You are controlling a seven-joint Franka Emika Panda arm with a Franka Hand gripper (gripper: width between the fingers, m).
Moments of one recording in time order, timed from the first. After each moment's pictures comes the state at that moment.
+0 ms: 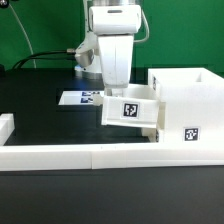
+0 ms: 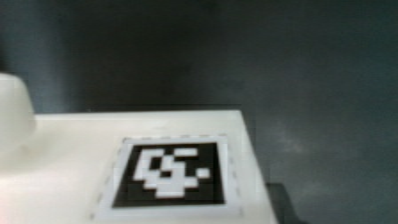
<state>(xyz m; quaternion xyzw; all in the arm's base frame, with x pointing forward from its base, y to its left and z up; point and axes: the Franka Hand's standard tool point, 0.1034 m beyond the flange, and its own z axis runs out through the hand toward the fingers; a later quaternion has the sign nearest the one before) 0.537 -0.006 0.062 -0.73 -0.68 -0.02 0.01</state>
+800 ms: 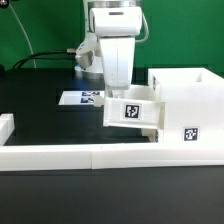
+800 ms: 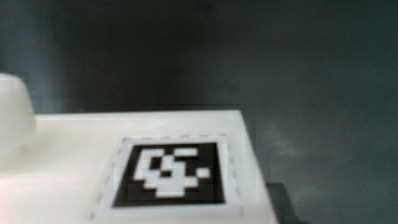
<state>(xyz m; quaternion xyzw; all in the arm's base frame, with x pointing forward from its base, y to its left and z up) 0.535 -0.006 0.060 -0.73 -0.69 -0.01 0.01</state>
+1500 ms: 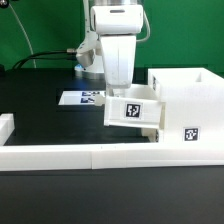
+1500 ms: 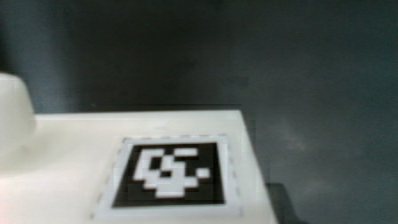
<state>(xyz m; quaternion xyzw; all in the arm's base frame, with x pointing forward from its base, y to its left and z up) 0.540 -0.004 0.063 -0.73 -0.68 -0.01 0.00</state>
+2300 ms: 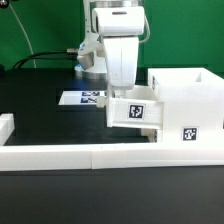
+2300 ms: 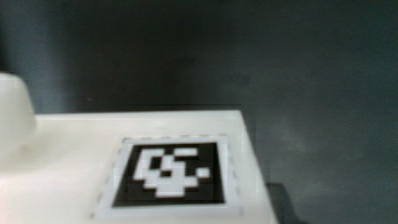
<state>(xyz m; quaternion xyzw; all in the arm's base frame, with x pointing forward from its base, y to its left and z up) 0.539 -0.002 0.060 -0.72 -0.69 -0.02 0.00</state>
